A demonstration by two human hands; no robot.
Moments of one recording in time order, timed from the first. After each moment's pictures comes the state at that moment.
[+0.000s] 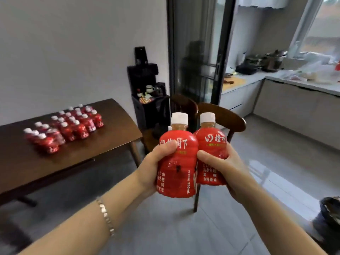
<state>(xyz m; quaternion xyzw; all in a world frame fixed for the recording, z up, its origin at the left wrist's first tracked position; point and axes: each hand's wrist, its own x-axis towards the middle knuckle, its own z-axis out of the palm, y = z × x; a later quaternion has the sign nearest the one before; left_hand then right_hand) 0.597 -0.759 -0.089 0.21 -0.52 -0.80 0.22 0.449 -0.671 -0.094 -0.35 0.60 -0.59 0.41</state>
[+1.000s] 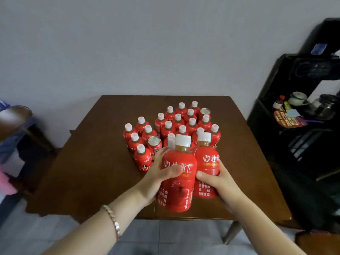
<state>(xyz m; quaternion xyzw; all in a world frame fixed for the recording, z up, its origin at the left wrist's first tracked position) 0.888 -1.308 -0.214 0.42 -0.44 -0.67 0.42 0.704 -1.325 -0.235 -0.48 0.43 -0.40 0.66</state>
